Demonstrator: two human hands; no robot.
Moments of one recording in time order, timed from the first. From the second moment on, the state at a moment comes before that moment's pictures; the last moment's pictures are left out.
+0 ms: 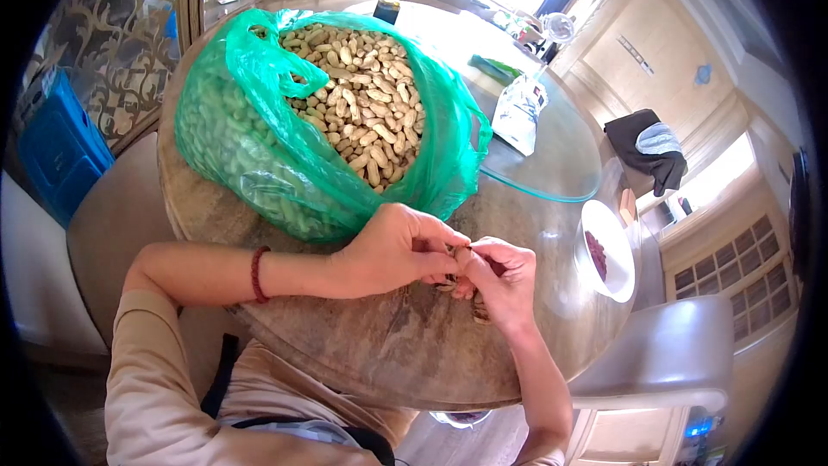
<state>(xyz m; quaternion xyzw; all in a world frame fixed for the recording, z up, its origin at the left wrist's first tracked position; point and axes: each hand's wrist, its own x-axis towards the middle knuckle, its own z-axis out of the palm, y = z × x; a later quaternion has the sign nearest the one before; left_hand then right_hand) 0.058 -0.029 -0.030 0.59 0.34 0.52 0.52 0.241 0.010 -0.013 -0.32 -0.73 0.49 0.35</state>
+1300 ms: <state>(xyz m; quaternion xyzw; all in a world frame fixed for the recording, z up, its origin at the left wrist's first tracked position) -0.038 -0.037 0.033 0.74 0.59 0.30 -0.10 0.263 0.023 0.020 -0.37 -0.90 0.10 0.19</state>
